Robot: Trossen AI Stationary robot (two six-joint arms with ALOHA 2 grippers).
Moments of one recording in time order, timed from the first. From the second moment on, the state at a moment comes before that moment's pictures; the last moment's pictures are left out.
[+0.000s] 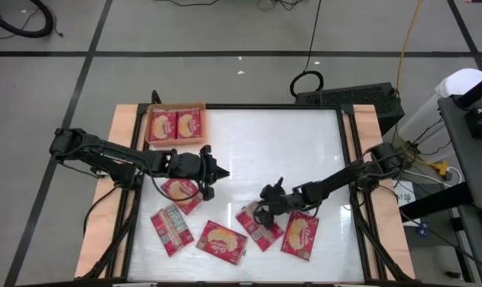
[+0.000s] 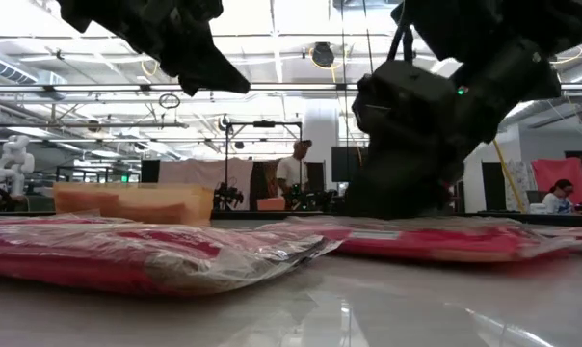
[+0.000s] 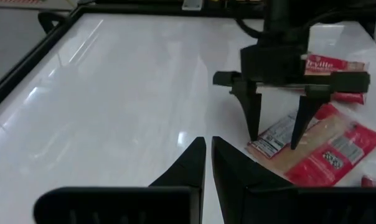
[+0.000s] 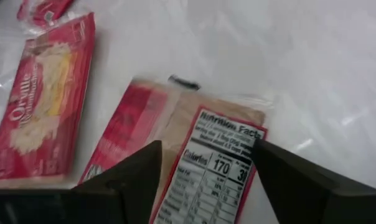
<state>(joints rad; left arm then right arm) -0.11 1.29 0.74 0.04 -0.18 -0.09 0.32 1.80 0.74 0.26 0.19 0.85</state>
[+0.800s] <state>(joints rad) -0.05 1.29 0.74 0.01 -0.19 -0.09 0.06 1.64 0.73 0.20 0.28 0.45</state>
